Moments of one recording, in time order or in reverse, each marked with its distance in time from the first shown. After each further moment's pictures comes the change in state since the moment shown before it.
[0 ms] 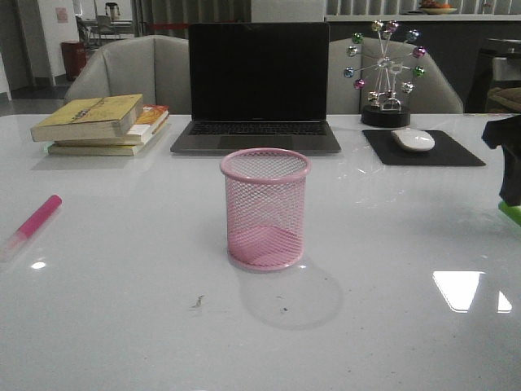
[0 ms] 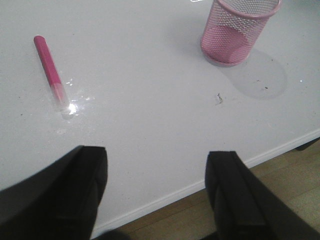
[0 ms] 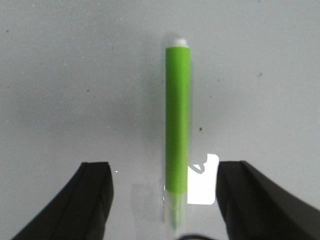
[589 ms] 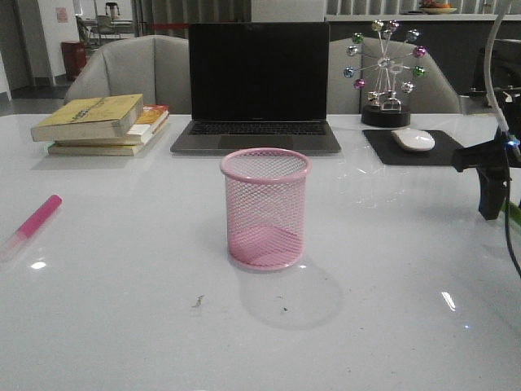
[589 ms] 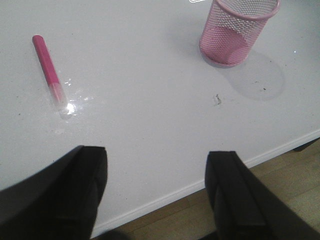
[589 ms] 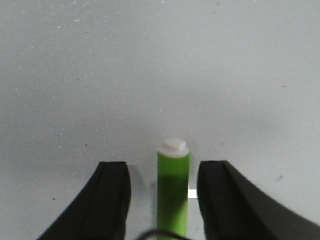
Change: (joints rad) left arm 0.000 0.000 0.000 -0.010 0.000 0.000; right arm 0.000 0.250 -0.250 -0.027 0.042 0.000
